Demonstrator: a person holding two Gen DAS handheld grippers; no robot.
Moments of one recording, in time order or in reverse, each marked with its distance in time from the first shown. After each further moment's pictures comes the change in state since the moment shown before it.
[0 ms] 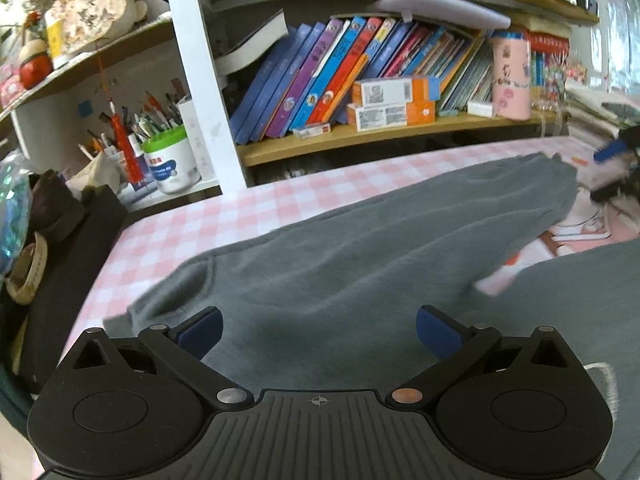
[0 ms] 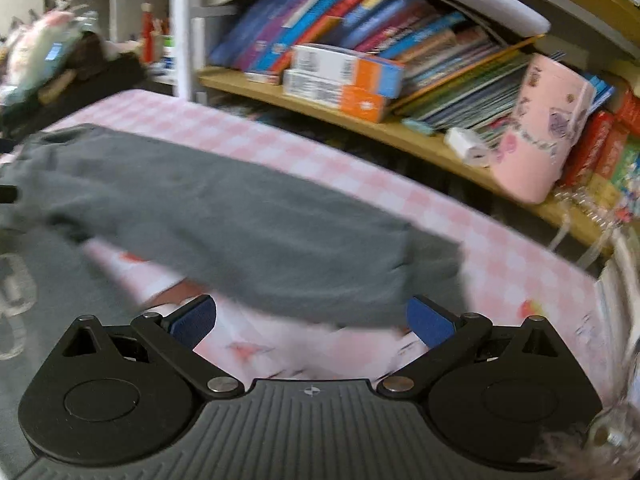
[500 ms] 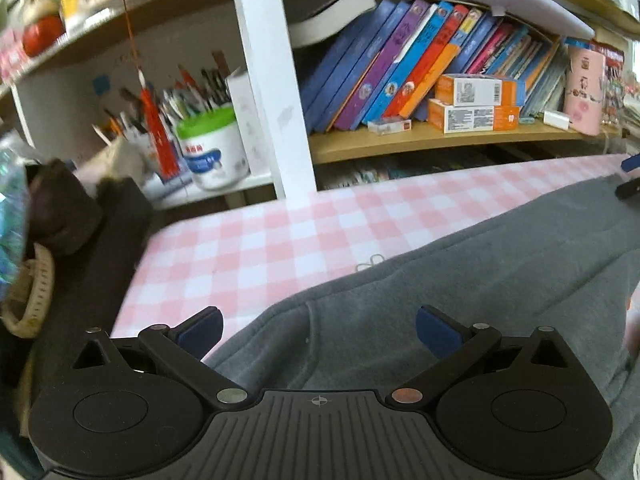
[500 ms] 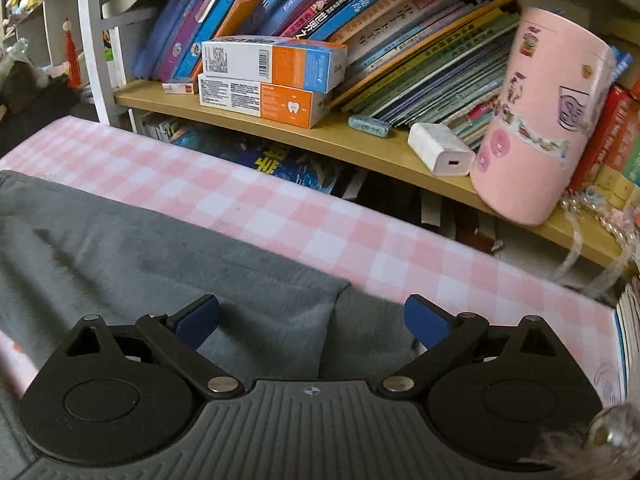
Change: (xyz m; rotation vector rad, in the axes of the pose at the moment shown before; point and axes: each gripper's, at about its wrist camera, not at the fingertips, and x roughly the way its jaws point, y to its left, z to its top) left arm 0.079 0.082 0.027 -0.058 0.050 0.035; right arm 0.084 -0.059 0.038 0.083 0.017 -0.004
